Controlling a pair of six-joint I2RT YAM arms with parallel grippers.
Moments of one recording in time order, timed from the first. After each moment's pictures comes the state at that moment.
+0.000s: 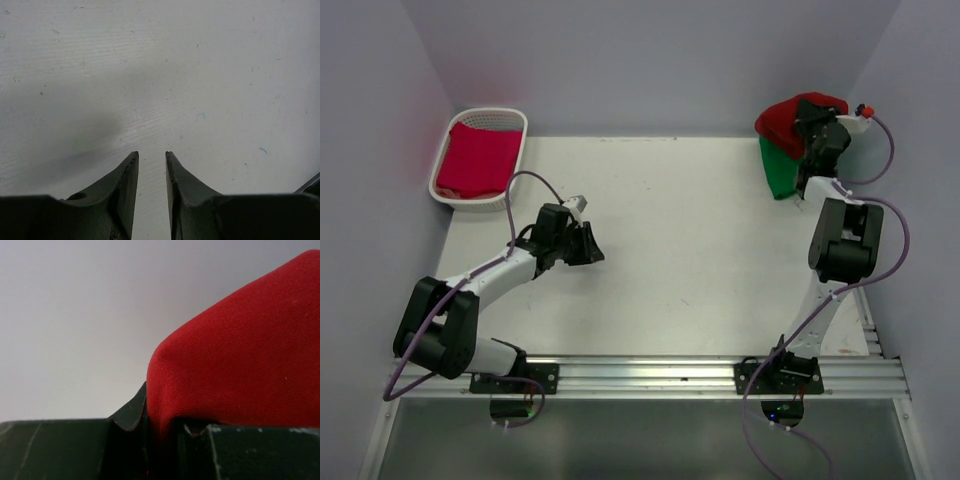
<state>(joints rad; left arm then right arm) -0.36 1.39 0.70 -0.13 0.27 -0.47 -0.20 2.03 1.44 0.78 0.01 0.93</state>
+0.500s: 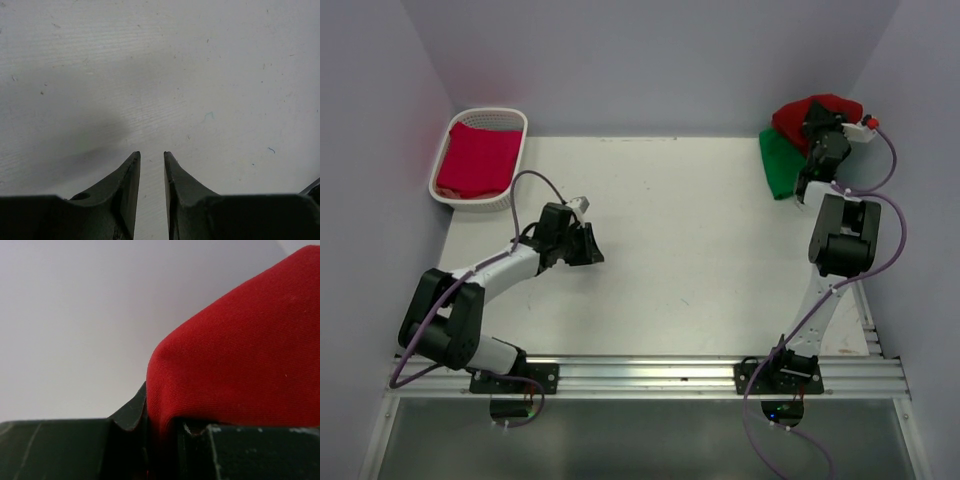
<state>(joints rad) -0.36 1.43 0.72 -0.14 0.27 -0.46 -0.22 2.12 1.45 0.94 0.12 0.90</state>
